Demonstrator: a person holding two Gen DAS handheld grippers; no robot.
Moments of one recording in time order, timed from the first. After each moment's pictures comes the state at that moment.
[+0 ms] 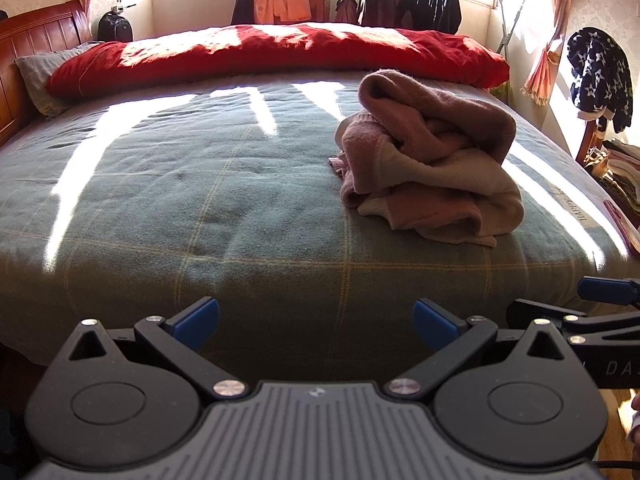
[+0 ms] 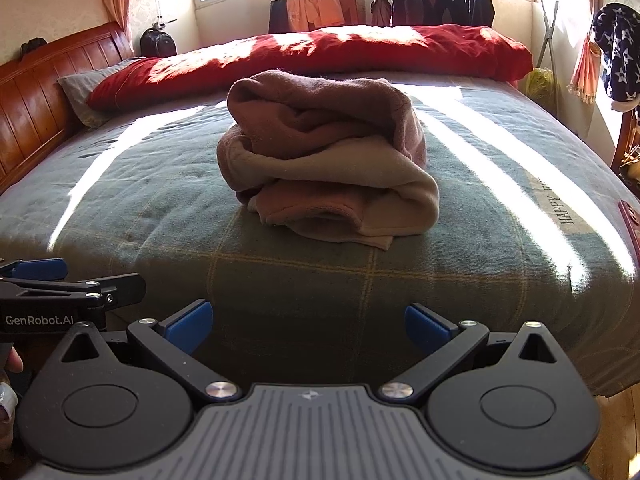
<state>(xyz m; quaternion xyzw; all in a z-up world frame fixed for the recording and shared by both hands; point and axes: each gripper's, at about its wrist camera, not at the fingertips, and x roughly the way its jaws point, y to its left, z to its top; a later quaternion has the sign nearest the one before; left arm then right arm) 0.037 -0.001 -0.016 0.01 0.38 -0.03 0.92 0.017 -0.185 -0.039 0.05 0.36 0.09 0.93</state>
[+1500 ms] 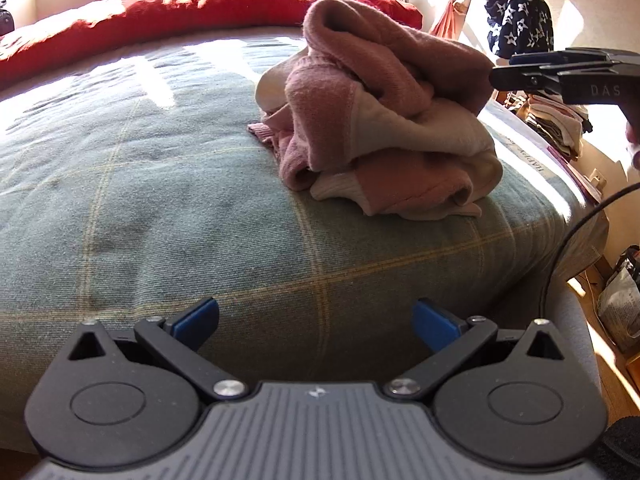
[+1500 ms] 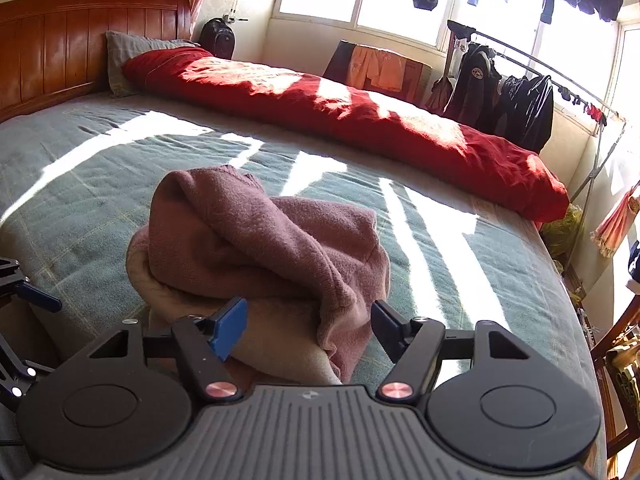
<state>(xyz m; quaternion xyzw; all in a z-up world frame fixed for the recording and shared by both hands) 0.123 0.022 -0.070 0.04 0.42 -0.20 0.88 0.152 -0.217 0.013 -0.15 0.28 0.15 0.94</state>
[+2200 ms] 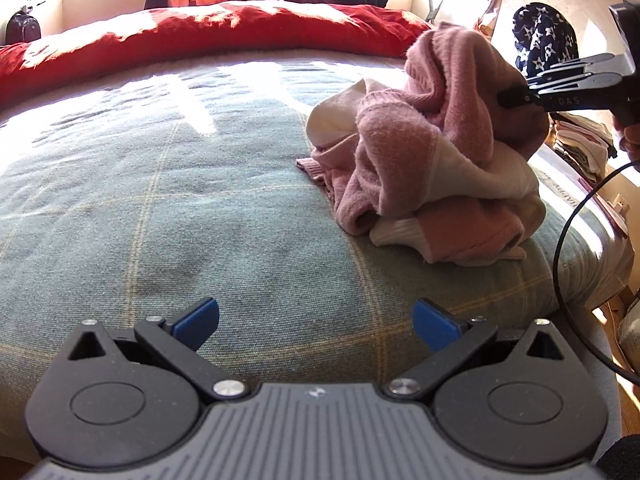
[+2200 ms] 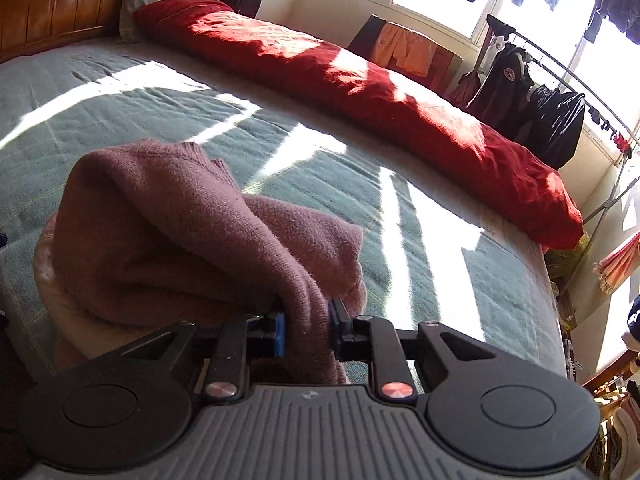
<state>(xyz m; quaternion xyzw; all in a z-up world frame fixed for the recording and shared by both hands) 0.148 0.040 -0.058 0.01 0.39 -0.17 0.91 0.232 -0.242 0.003 -0.22 0.33 0.13 0.91</state>
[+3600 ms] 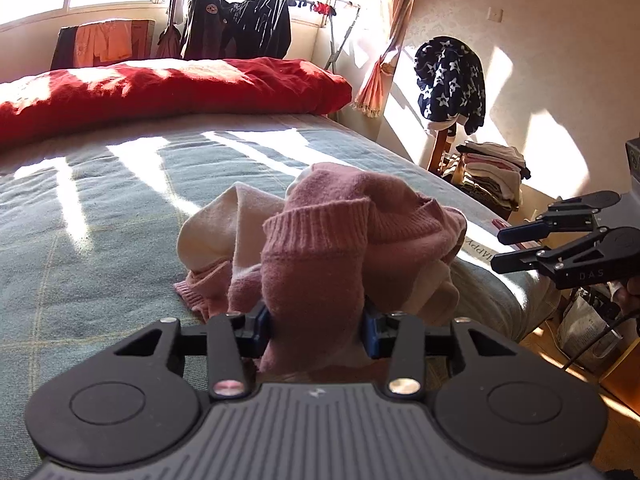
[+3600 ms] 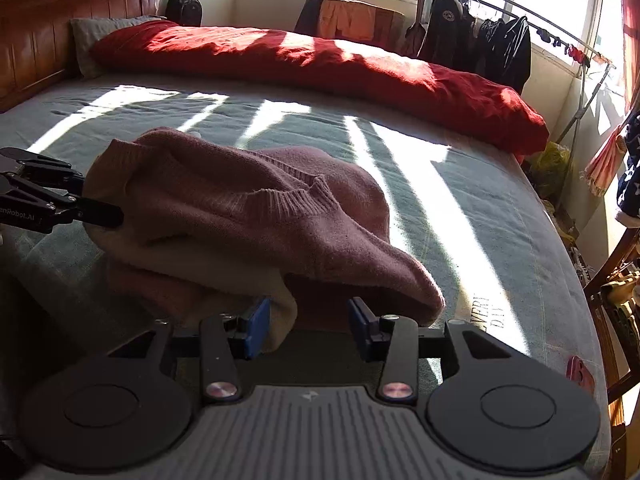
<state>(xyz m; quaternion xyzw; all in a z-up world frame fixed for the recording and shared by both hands) 0.197 -0.016 -0.026 0.01 0.30 -0.31 0.90 0.128 -0.275 -0.015 -0.10 0.36 0.11 0.92</state>
